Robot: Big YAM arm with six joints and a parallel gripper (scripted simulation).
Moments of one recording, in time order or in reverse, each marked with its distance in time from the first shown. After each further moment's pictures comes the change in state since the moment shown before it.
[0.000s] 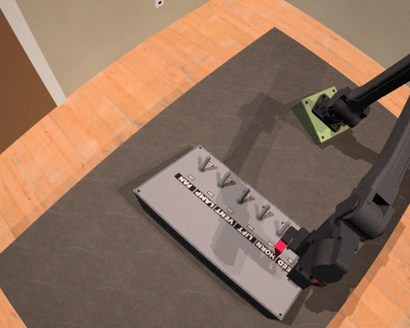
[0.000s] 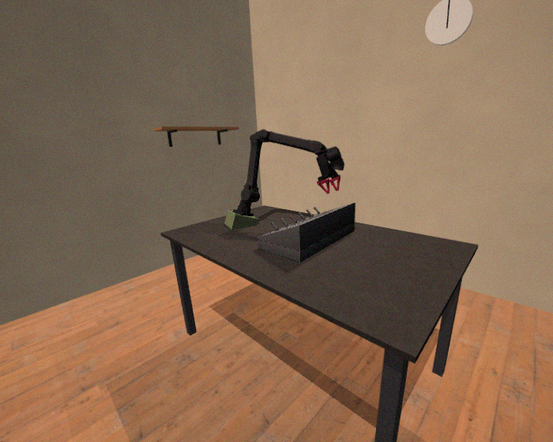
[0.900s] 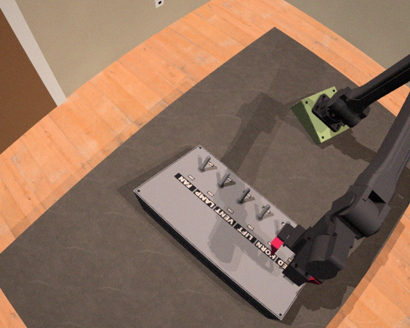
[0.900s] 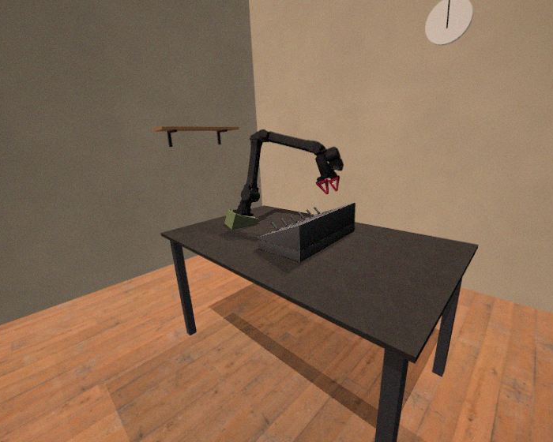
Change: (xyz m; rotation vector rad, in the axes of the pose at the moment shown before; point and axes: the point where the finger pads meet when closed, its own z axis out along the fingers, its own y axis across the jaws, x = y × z) arm 0.000 -0.010 0.001 0.001 0.001 0.003
